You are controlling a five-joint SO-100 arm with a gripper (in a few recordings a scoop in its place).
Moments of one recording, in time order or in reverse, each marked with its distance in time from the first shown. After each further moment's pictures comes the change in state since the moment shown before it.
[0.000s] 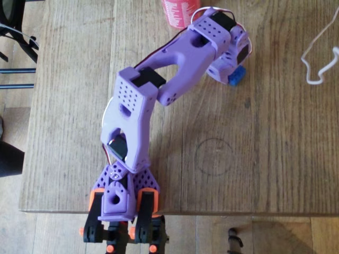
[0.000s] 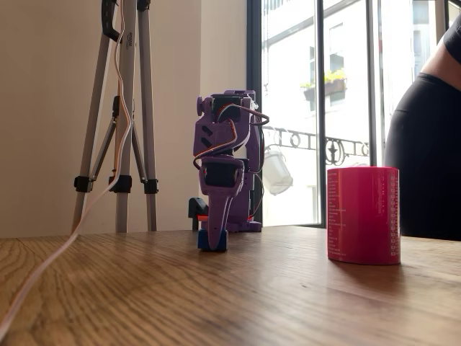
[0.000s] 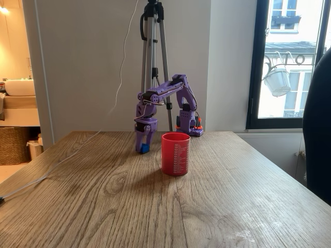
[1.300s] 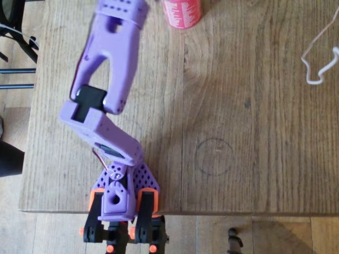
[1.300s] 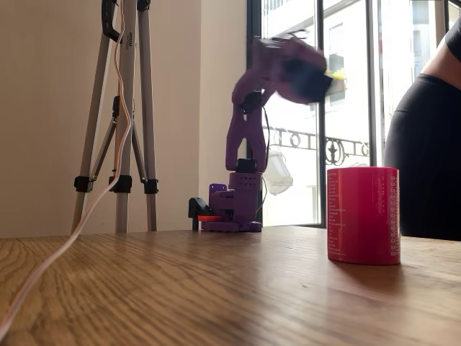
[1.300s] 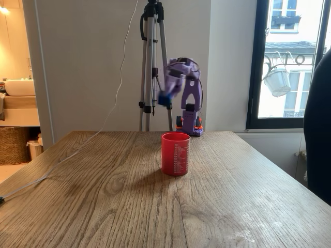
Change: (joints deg) arm -25.2 32.3 1.9 -18.6 -11.9
